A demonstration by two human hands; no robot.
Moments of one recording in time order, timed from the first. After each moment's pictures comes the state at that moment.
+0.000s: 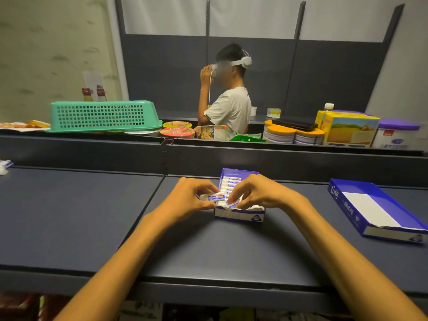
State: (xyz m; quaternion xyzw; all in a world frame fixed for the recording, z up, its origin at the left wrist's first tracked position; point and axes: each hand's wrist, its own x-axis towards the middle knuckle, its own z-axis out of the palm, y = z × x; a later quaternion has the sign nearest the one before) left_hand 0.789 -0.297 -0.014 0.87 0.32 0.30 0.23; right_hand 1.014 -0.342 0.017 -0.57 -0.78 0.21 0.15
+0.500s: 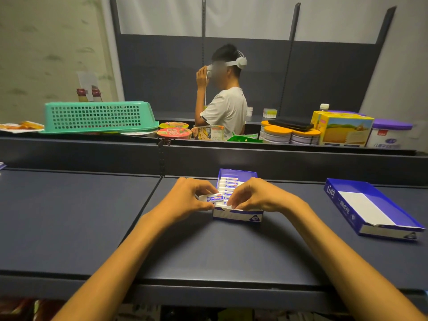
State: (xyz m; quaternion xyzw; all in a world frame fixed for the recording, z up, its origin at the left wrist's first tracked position) left_hand 0.789 -0.295 -0.013 0.87 0.33 0.28 0.23; right_hand 1.018 -0.346 0.010 -0.58 -0.77 0.21 0.15
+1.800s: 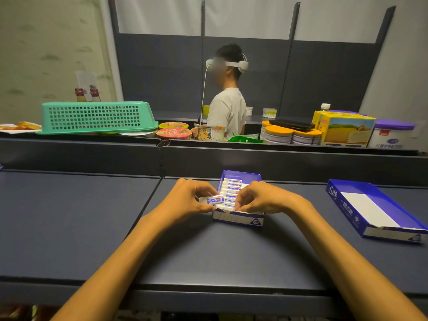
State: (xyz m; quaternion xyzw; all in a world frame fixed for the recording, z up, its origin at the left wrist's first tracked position) left_hand 0.787 -0.294 -0.009 0.87 0.34 0.27 0.24; right_hand 1.017 -0.343 0.013 -0.62 -0.75 0.20 0.09
